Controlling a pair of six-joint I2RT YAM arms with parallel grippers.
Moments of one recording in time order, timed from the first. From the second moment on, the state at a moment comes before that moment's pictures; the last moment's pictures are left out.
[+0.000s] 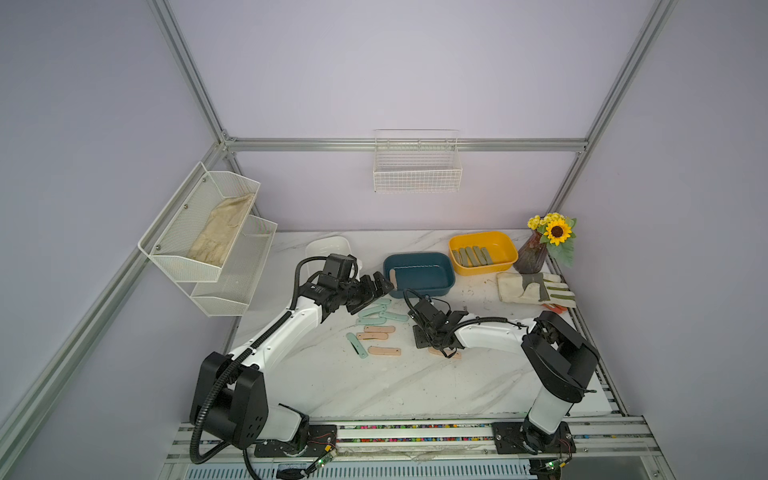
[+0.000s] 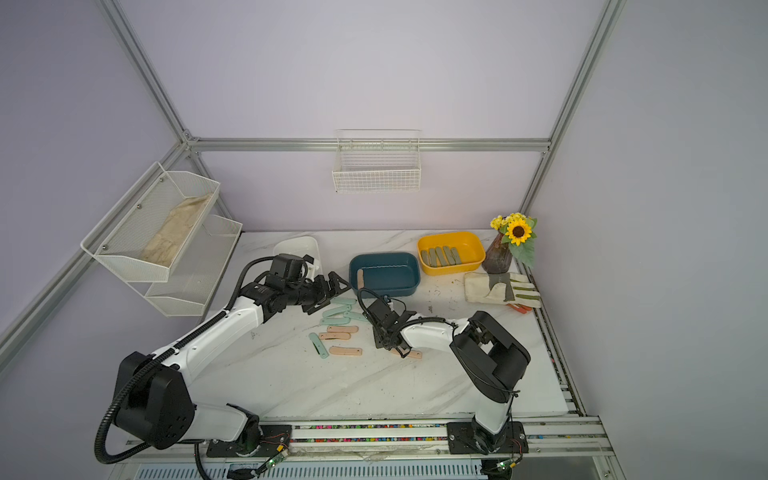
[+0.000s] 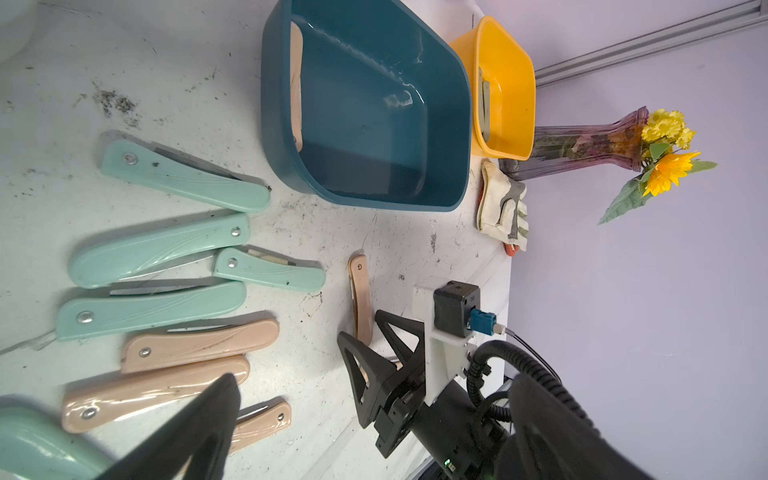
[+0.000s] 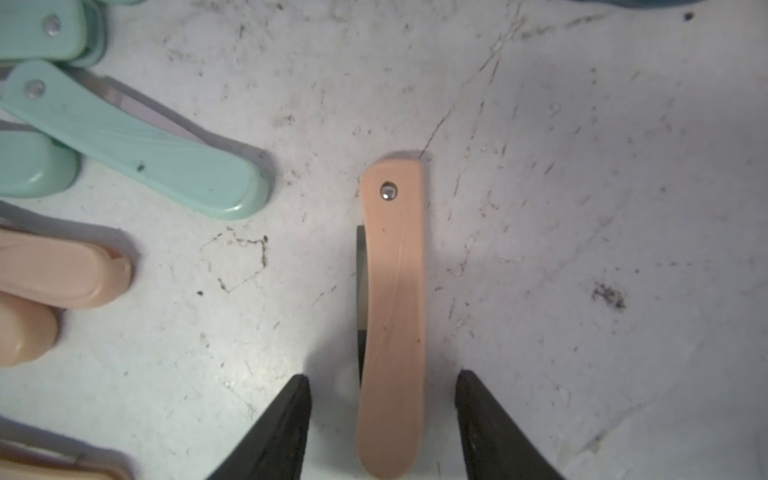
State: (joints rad) left arm -0.37 1.41 1.06 -0.43 0.42 -0.81; right arm 0.87 1.76 0.97 -0.36 0.25 0.59
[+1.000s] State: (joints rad) left arm -0.37 1.41 1.06 -0.43 0.41 -0.81; right arm 0.89 1.77 0.96 -0.28 0.31 0.64
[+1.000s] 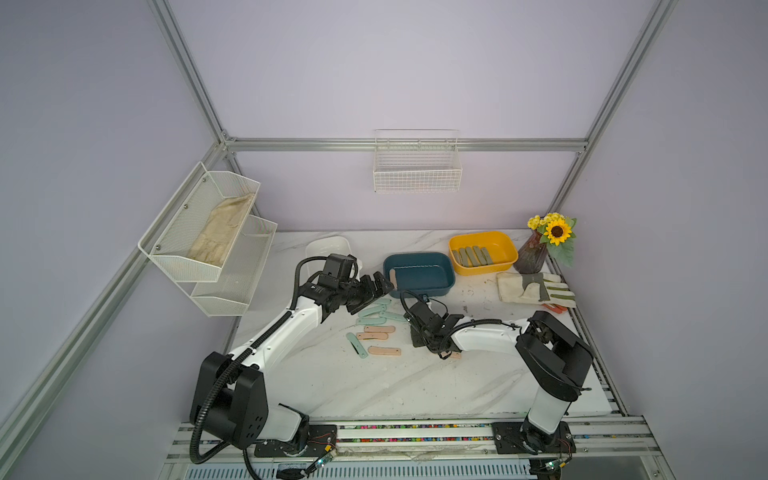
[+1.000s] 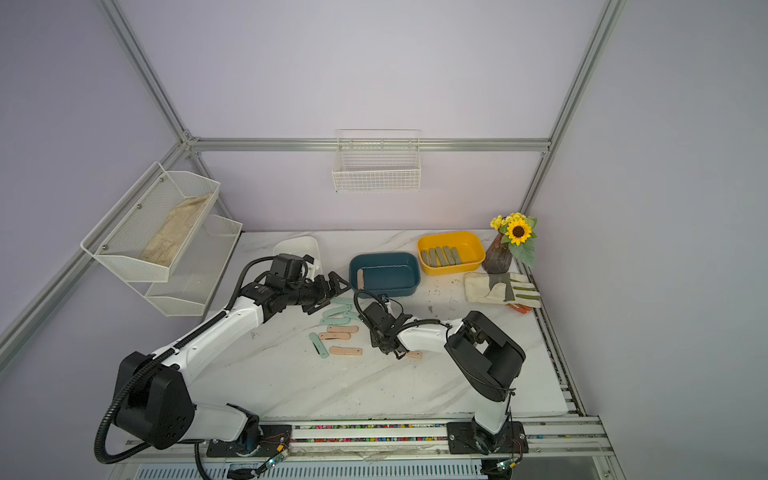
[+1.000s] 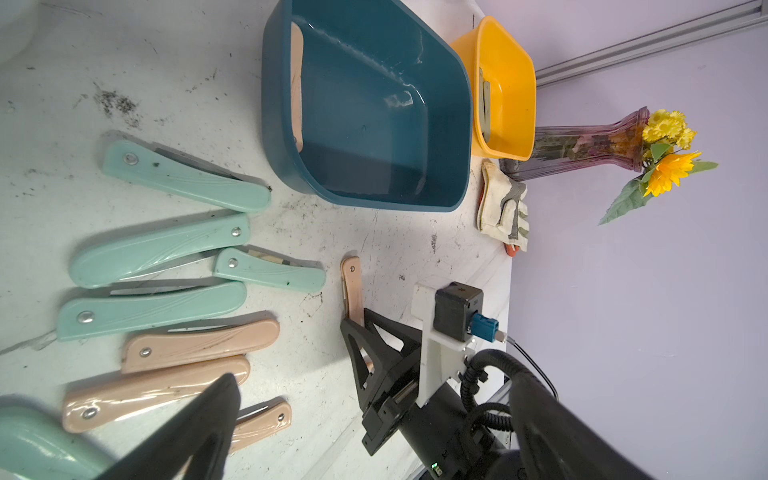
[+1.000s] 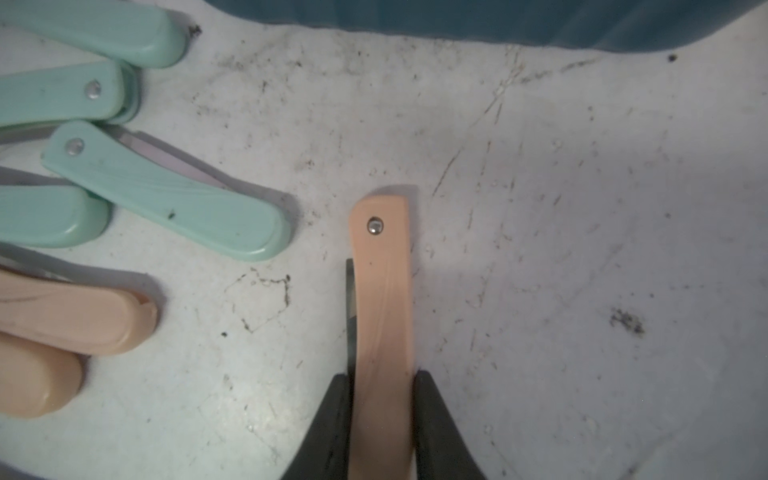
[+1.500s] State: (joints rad) left arm -0.39 1.51 1.07 -0.43 0.41 -0.81; right arm 0.89 1.60 0.94 -0.41 0.29 0.65
